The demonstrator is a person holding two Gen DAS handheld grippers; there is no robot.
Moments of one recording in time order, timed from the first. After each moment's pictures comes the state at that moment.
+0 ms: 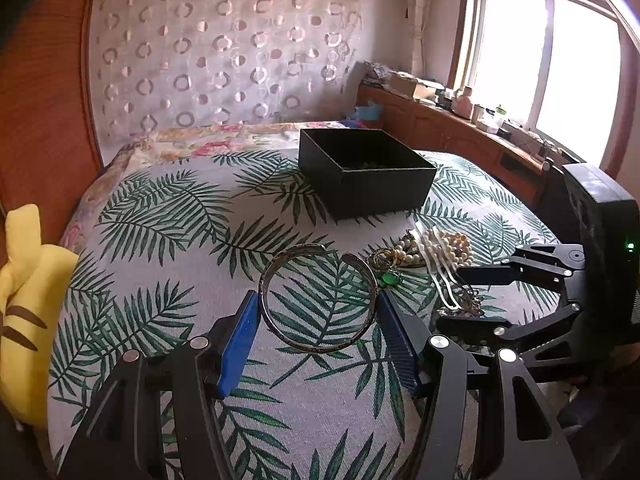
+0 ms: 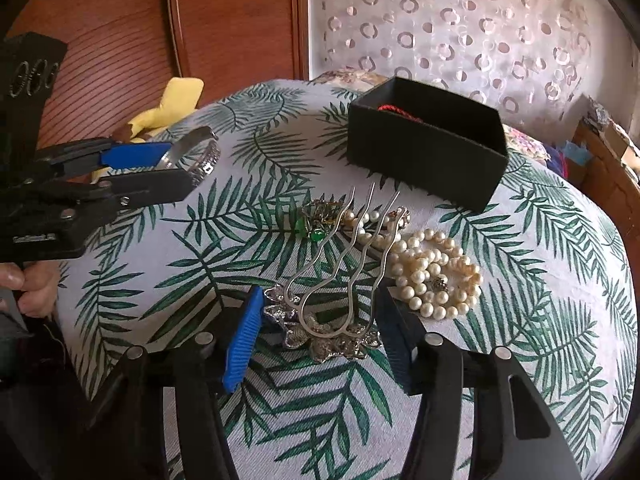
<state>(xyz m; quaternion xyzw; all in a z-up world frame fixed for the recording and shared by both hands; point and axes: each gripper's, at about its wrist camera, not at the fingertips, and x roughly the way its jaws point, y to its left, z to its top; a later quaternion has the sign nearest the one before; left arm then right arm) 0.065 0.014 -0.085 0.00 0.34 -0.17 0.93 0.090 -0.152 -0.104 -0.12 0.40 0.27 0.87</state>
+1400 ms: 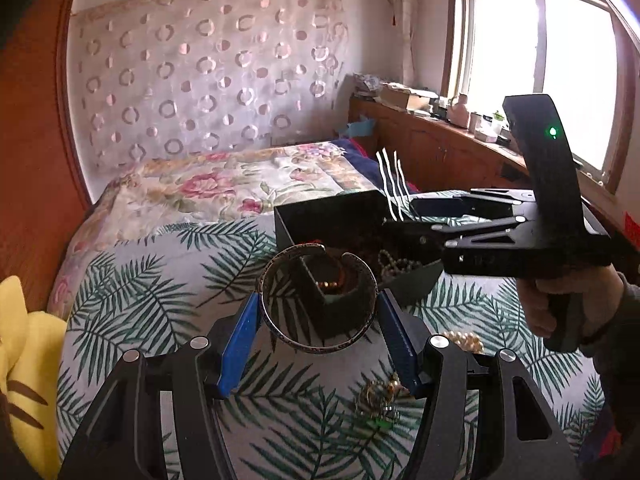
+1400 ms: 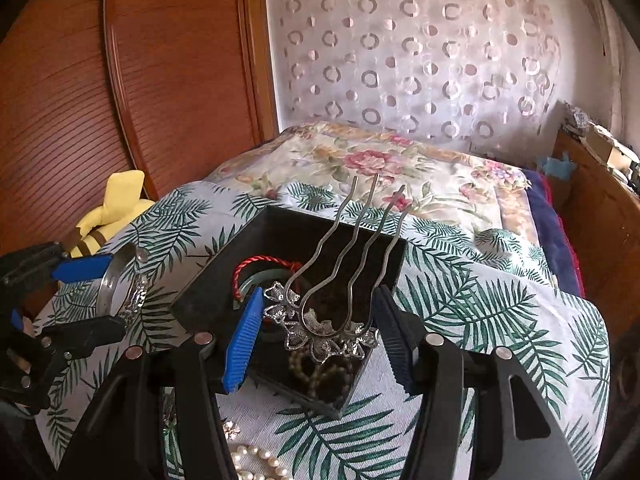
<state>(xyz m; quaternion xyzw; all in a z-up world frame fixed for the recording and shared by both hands) 0.157 -0.035 -0.045 0.03 0.31 -0.17 0.93 0.252 -0.187 -0.051 -0.07 0.34 0.25 0.90</state>
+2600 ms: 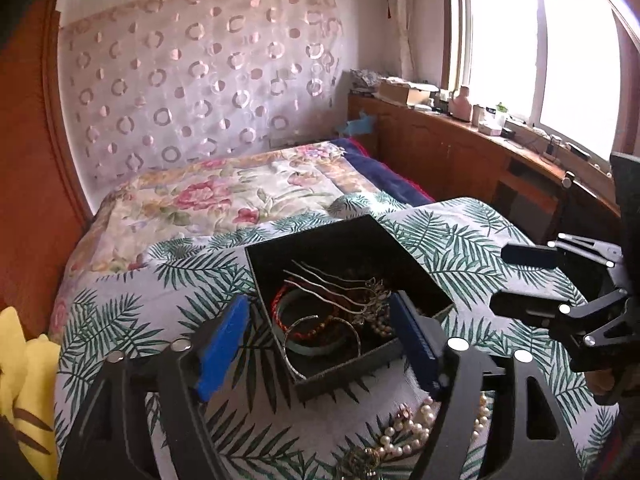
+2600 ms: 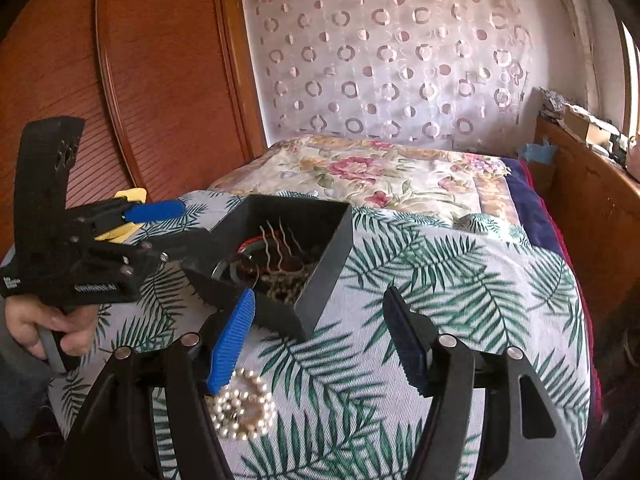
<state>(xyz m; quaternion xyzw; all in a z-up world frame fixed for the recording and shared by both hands) 0.190 -0.069 -0.037 0.05 0.31 -0.17 0.93 0.185 -0.254 -0.048 -0.02 0.32 0.23 0.92</state>
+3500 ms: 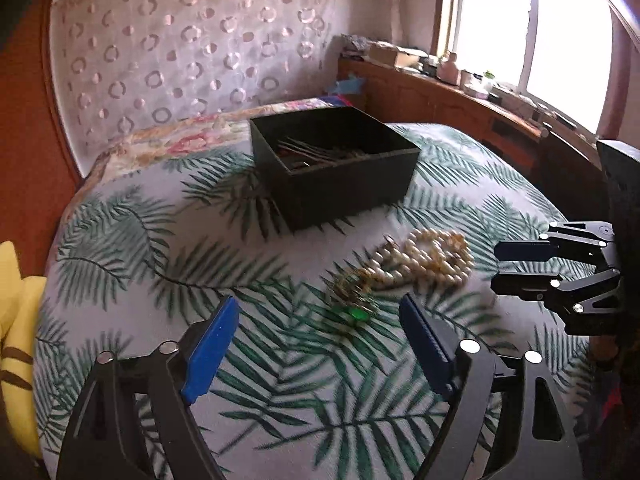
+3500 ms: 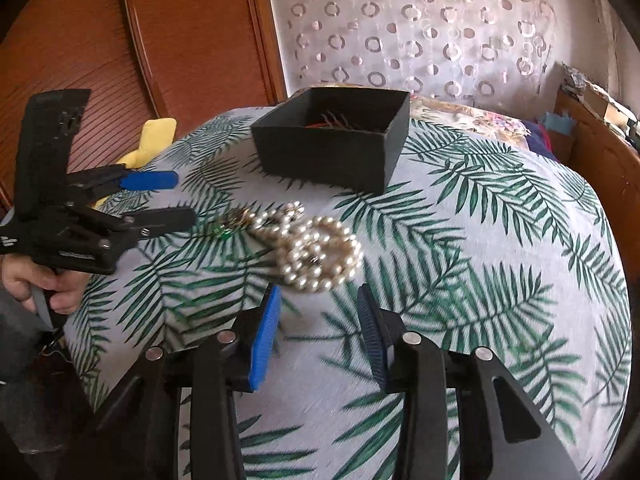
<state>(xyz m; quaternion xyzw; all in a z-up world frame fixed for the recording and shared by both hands) 0.105 -0.039 -0.093 0.06 0.38 -0.20 0.90 0.098 -0.227 -0.101 -0.04 0.39 0.26 0.88</state>
